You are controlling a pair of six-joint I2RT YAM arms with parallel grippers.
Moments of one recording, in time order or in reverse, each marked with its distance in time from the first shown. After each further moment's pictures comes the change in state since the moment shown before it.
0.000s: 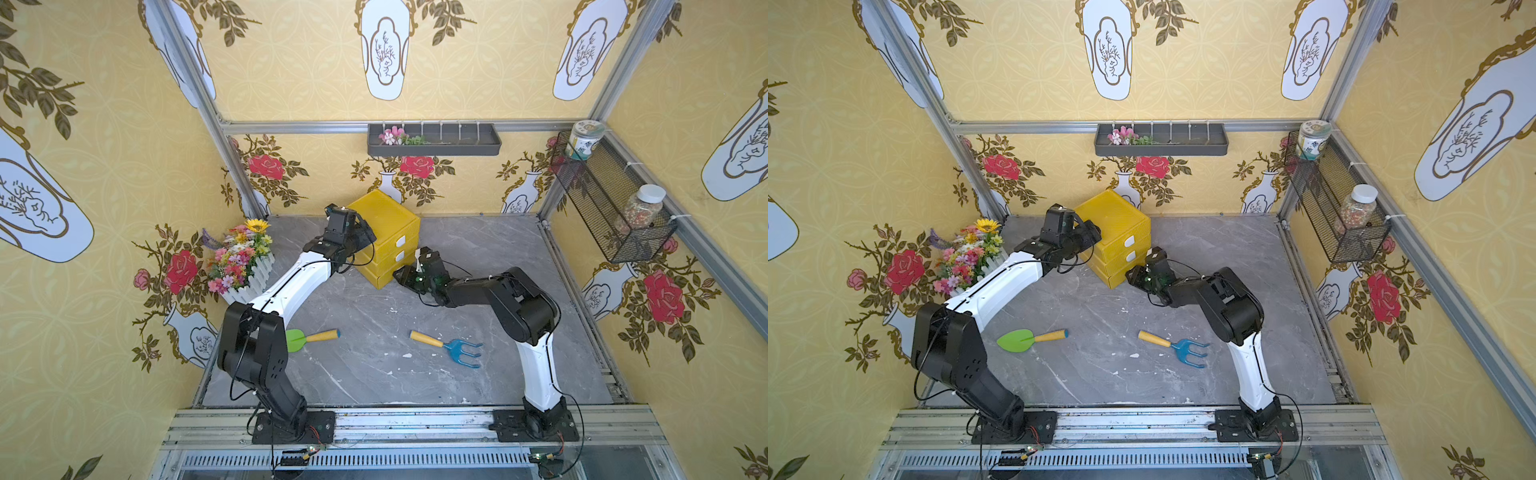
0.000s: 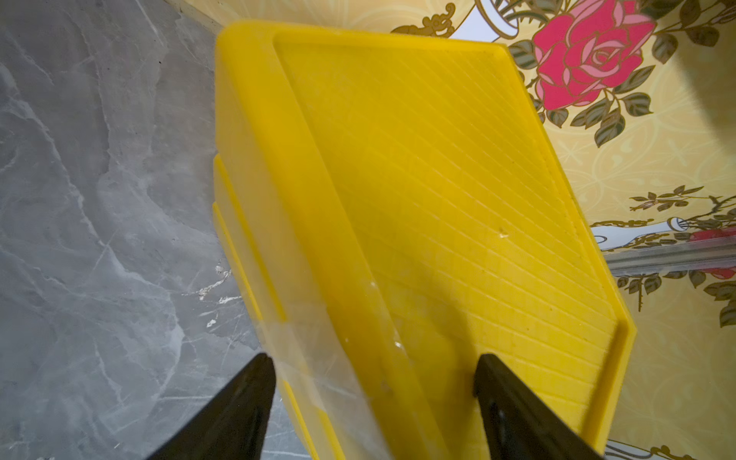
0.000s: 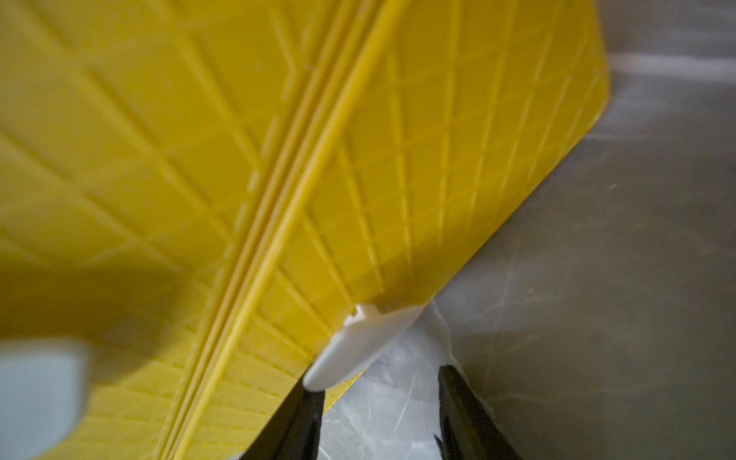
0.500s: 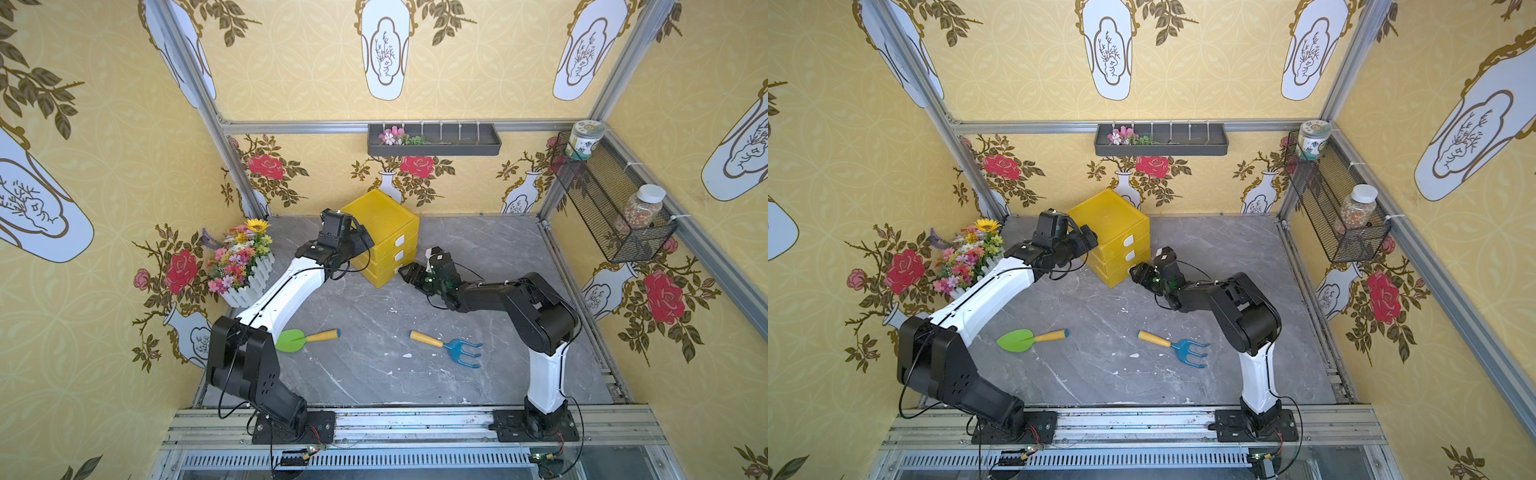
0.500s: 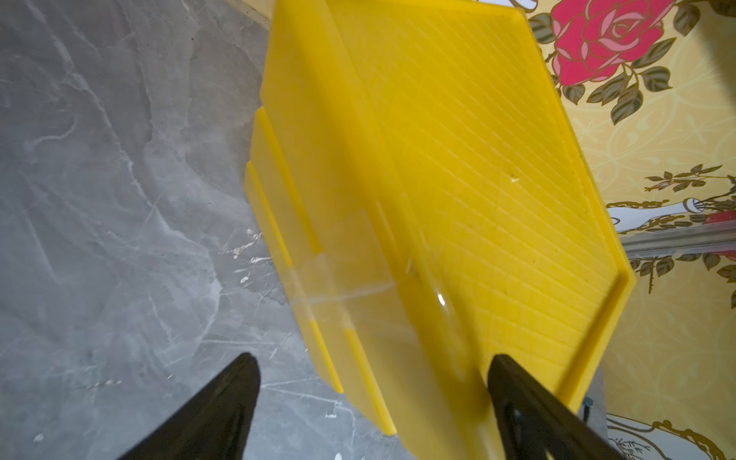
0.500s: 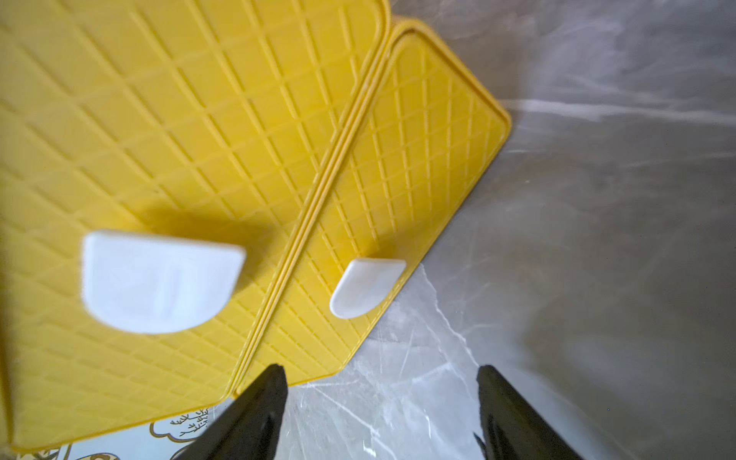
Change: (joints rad) left arm -0.001 -0.133 -0.042 -0.123 -0.008 0.005; right arm -0.037 -0.209 -0.191 0.019 0.027 0.026
